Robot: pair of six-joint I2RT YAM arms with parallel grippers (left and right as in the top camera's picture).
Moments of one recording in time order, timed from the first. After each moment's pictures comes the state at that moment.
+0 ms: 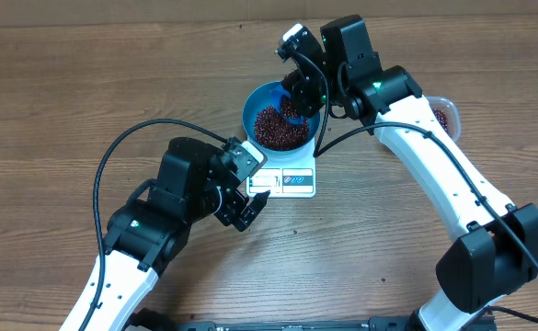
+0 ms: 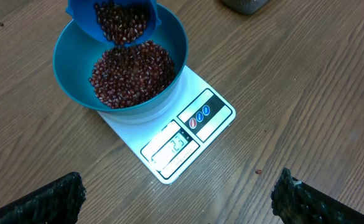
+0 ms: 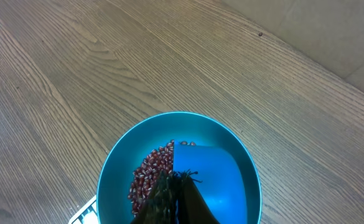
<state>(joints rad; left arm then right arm) -0.44 1.07 0.92 -0.63 0.24 0.27 0.42 1.82 1.66 -0.63 -0.30 -0.25</state>
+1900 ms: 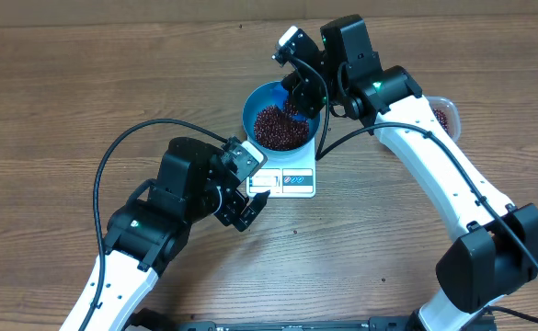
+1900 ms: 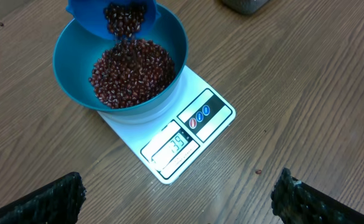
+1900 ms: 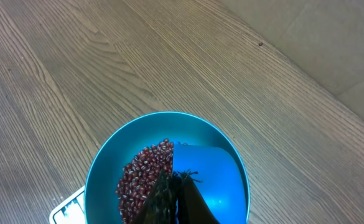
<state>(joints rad) -0.44 1.07 0.92 -0.63 0.24 0.27 0.42 1.82 1.66 -0.63 -0.30 -0.36</state>
